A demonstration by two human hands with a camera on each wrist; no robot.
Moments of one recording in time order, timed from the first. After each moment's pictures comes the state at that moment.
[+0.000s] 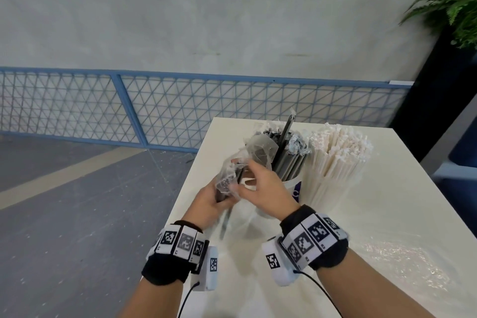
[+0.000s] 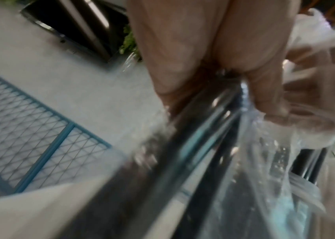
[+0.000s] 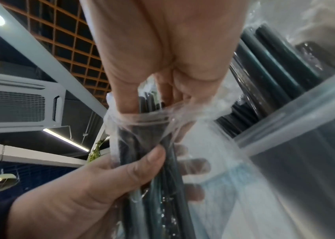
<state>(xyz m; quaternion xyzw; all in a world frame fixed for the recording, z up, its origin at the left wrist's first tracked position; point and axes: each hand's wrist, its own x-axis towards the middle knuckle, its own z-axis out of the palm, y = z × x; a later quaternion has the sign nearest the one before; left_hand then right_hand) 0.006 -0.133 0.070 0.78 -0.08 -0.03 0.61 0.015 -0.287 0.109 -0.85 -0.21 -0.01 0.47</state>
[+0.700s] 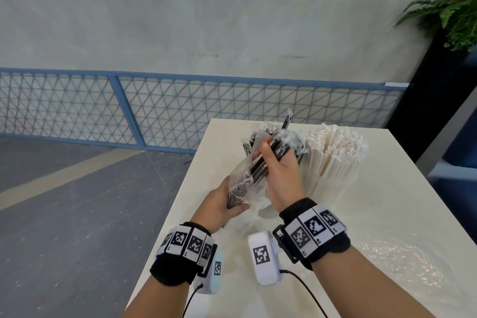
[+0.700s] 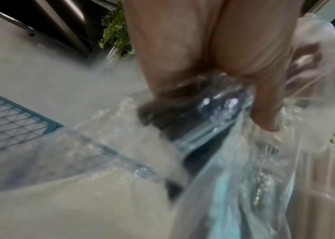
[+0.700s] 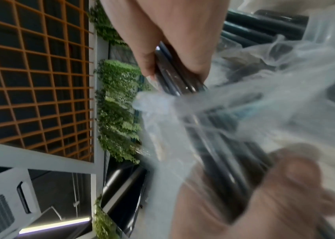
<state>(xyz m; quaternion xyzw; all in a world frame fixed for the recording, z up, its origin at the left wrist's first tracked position) 0.005 -0.145 0.064 0.86 -0.13 -0.03 0.50 0.011 -0.288 0.135 -0.58 -0.03 -0.11 0.81</state>
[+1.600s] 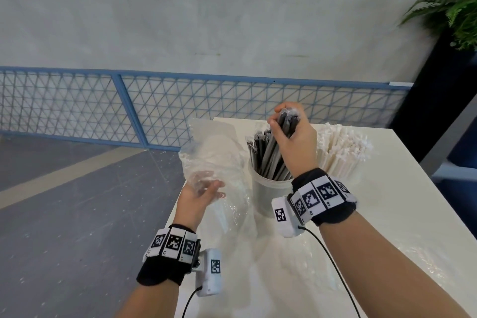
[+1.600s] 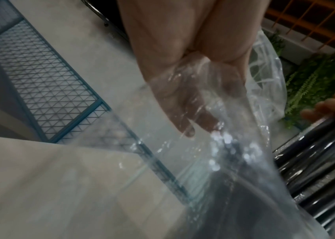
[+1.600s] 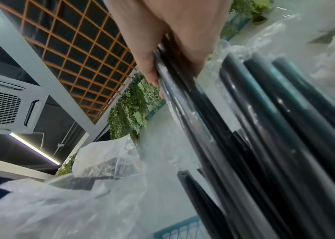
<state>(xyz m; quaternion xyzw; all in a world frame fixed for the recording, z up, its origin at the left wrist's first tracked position) 0.004 -0.117 0.063 0.65 0.02 0.07 0.76 0.052 -0.313 0.158 -0.74 -0.14 -0.32 0.57</state>
